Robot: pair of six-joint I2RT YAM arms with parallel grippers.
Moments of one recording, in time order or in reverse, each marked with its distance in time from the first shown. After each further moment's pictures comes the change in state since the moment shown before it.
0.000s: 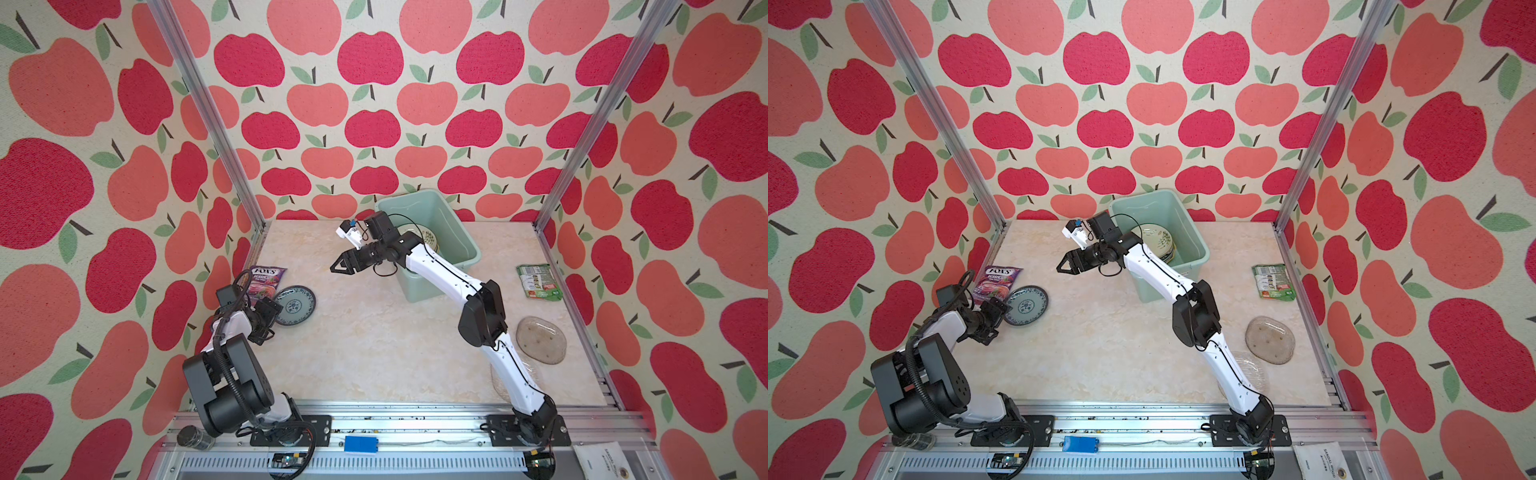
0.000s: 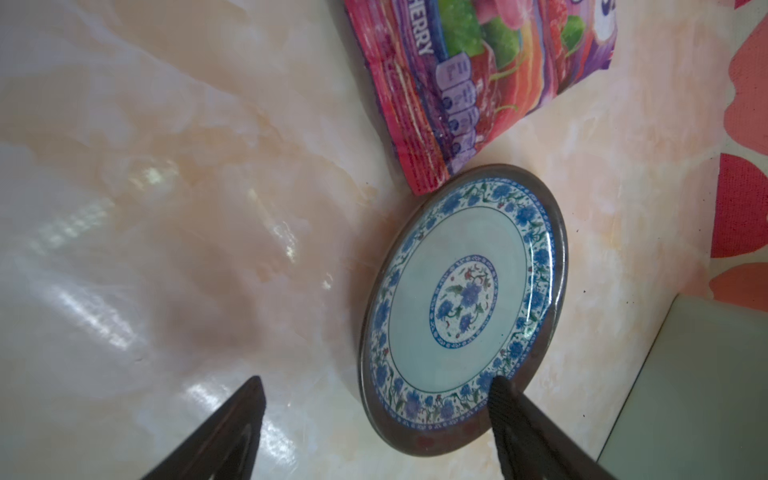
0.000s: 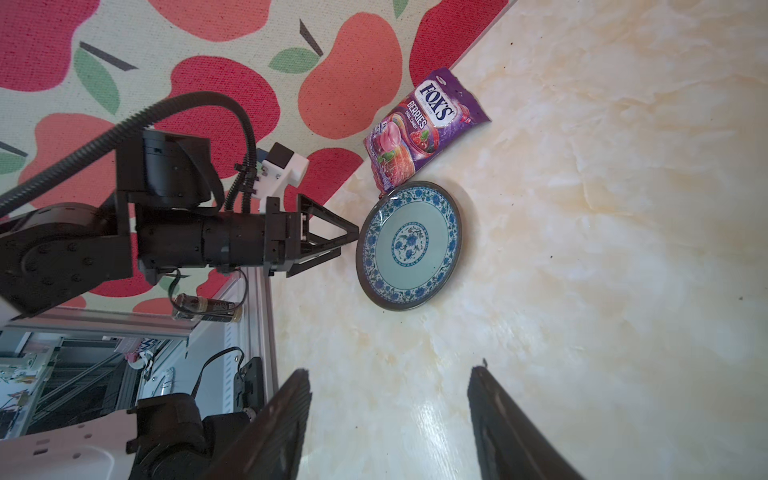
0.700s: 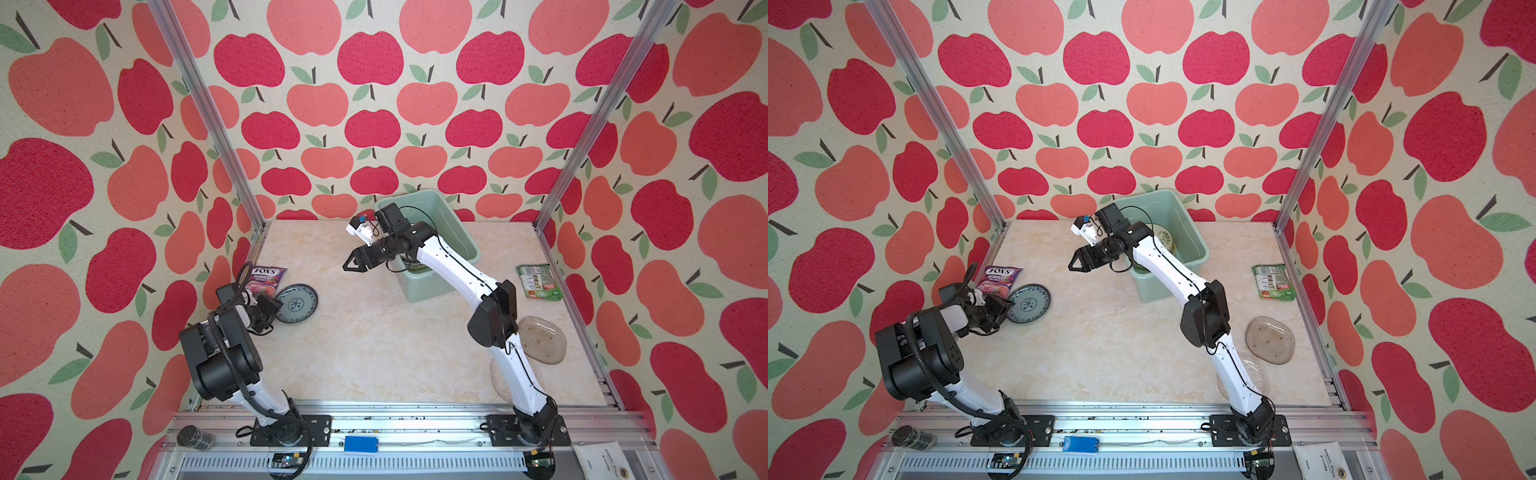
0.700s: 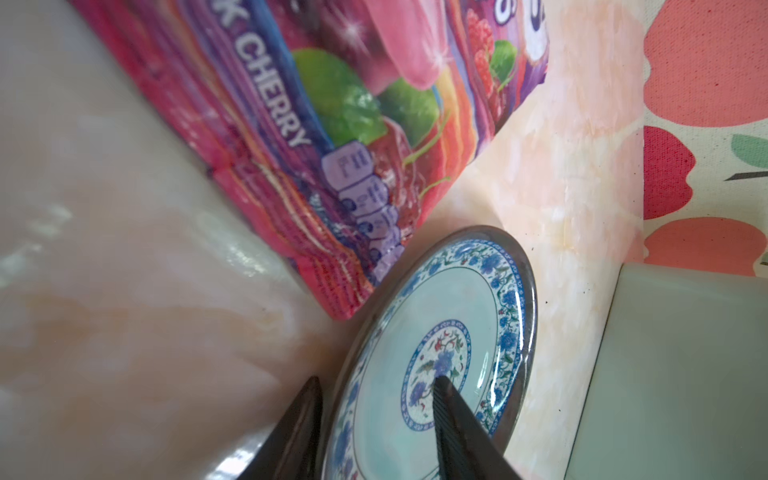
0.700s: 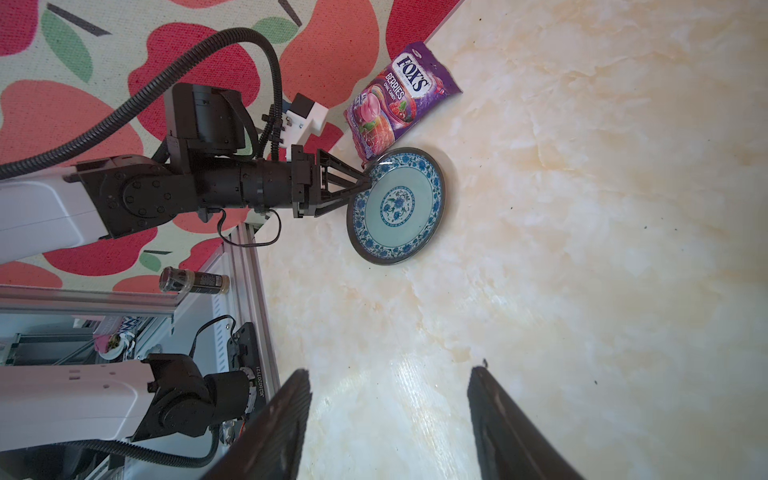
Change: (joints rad) left arm 0.004 0.224 0.049 0.244 0.198 0.078; right arm -0.028 -0.067 0.027 -0.213 0.054 -0.091
